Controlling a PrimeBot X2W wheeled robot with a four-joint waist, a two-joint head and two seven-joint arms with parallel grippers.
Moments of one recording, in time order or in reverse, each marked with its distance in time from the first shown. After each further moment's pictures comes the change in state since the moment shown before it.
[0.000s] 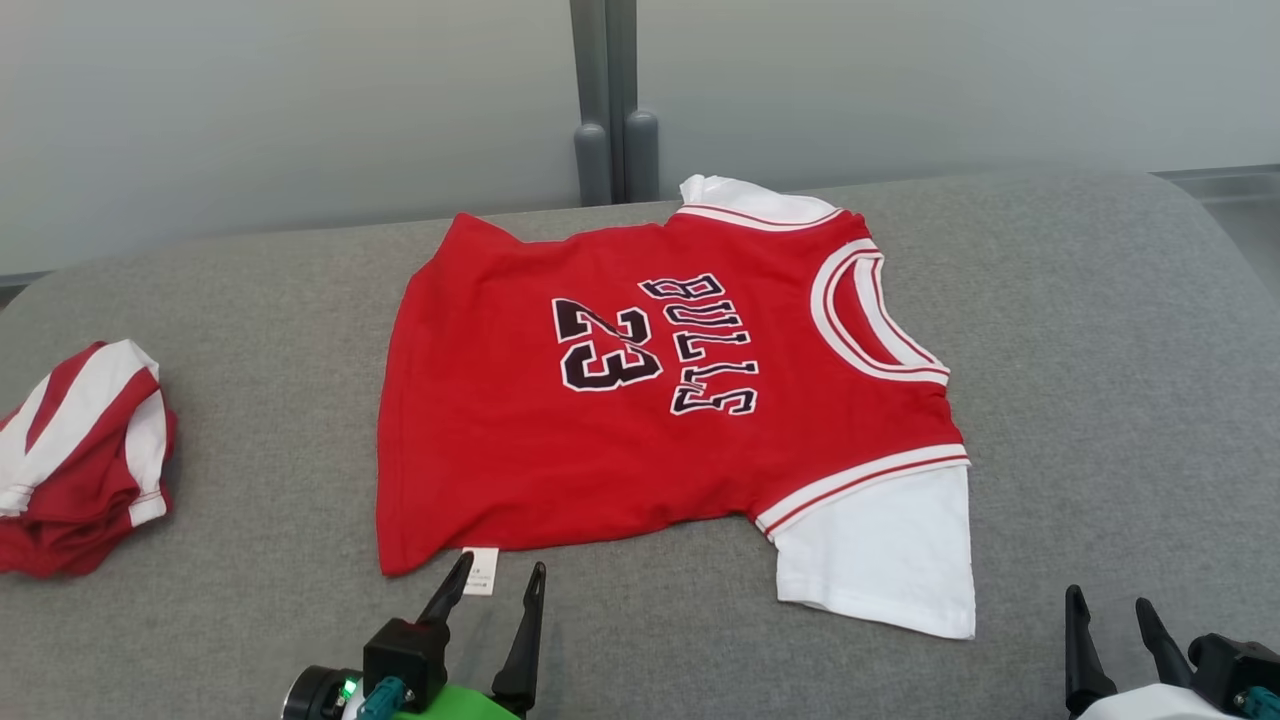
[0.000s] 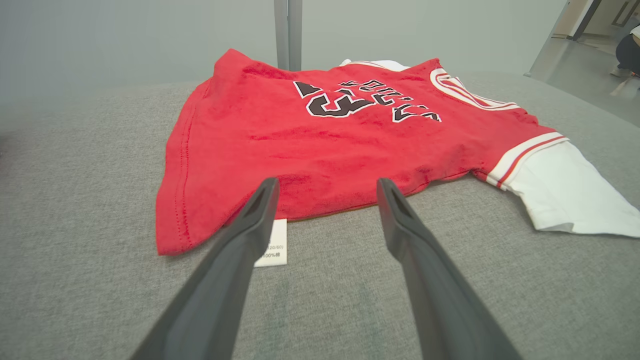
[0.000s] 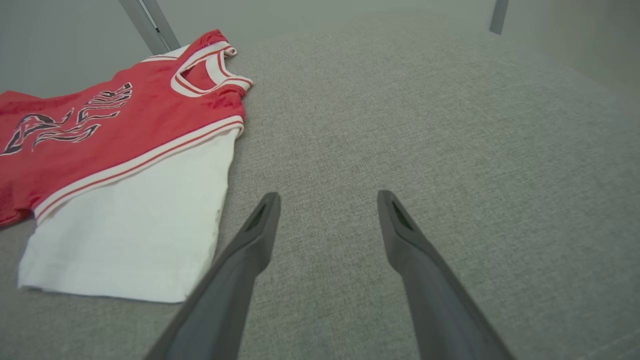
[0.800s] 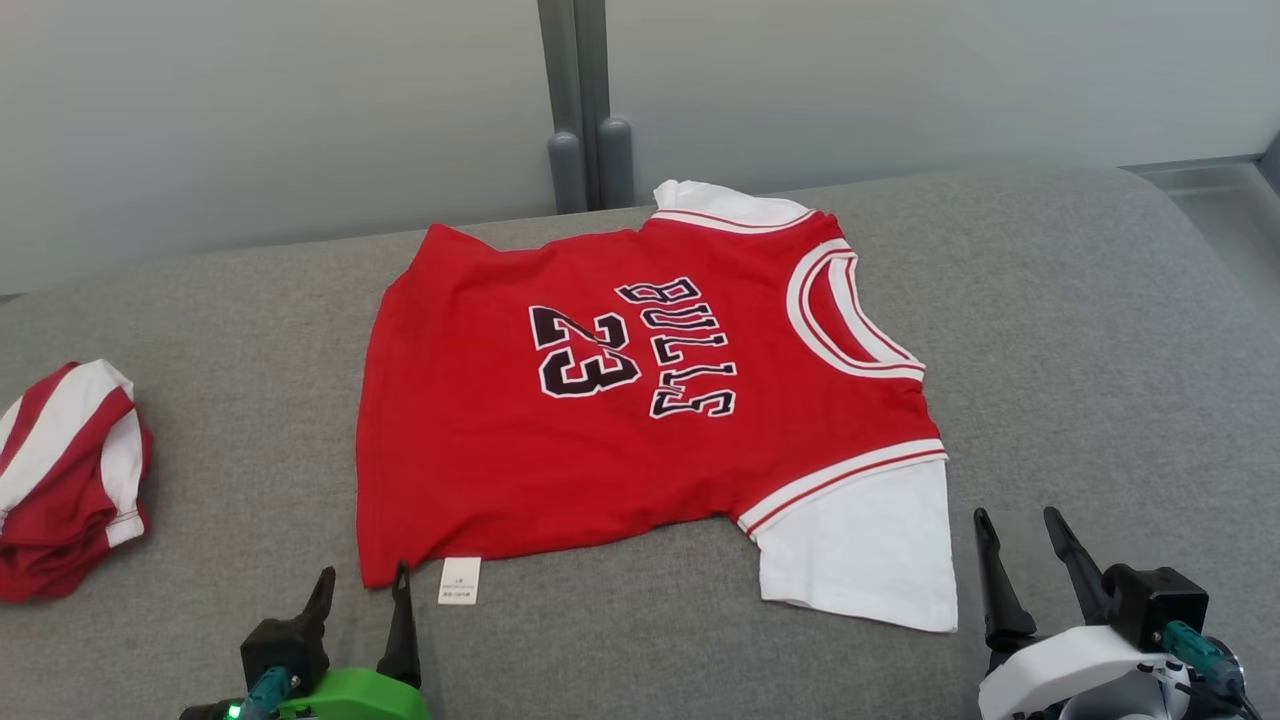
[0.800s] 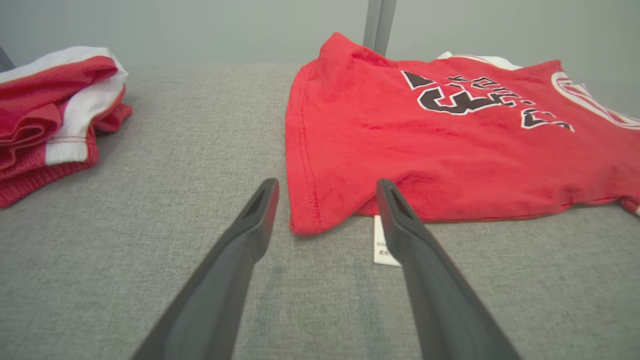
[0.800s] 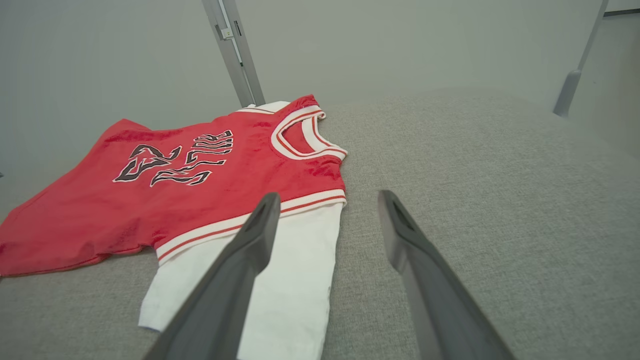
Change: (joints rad) left arm -0.033 0.002 0.211 0.114 -0.006 0.054 0.000; right arm -0.042 0.005 0.164 -0.146 -0.041 0.000 0.000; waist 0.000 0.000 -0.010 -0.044
